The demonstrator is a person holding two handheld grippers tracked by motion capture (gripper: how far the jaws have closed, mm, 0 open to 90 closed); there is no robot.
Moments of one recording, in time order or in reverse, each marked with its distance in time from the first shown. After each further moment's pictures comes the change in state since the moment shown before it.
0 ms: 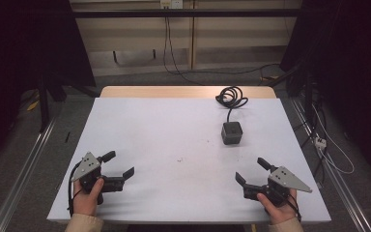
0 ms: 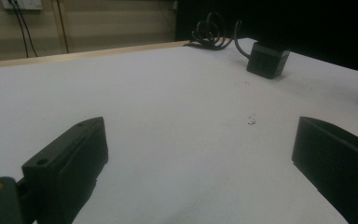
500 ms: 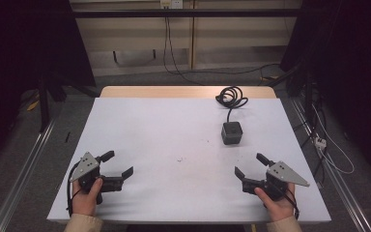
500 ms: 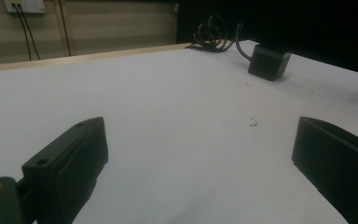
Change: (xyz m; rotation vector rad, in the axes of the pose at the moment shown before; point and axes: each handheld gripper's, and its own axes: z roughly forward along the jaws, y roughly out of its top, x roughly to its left) left arm 0.002 0.000 -0.002 -0.007 0.006 0.001; right arm -0.004 0.007 0.011 0.008 -0.023 0.002
